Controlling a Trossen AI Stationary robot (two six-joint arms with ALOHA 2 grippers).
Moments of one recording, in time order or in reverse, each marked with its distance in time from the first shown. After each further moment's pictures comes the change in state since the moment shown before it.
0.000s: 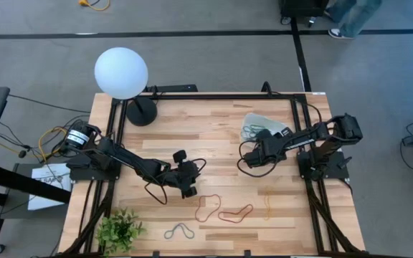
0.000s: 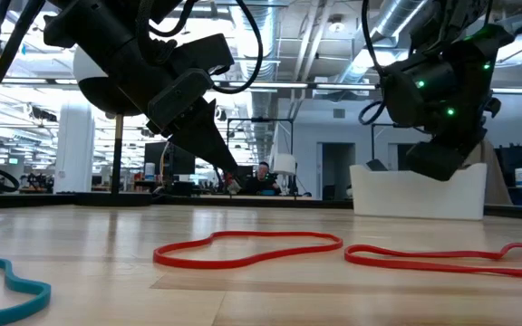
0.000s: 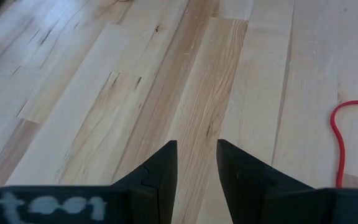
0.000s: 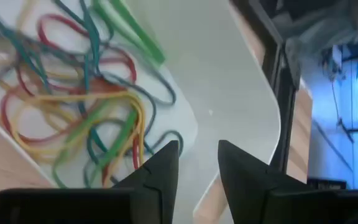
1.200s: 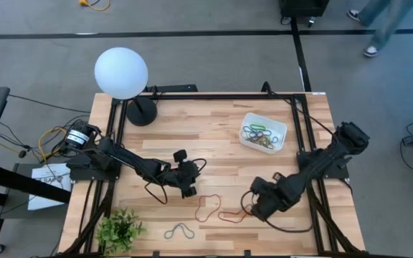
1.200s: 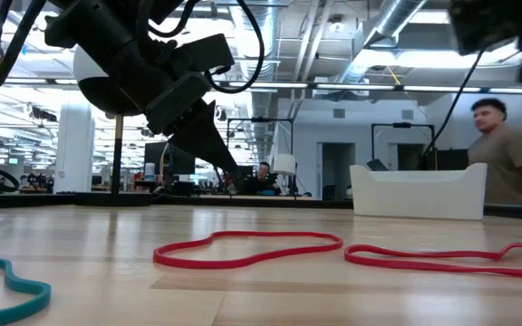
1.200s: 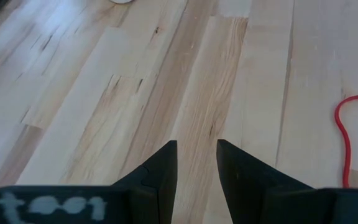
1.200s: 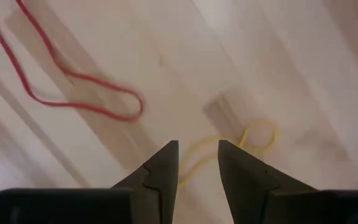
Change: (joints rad) left arm 0.003 0.000 0.000 -0.001 0.000 0.042; right arm 0.587 0.001 0.285 0.182 -0.577 0.099
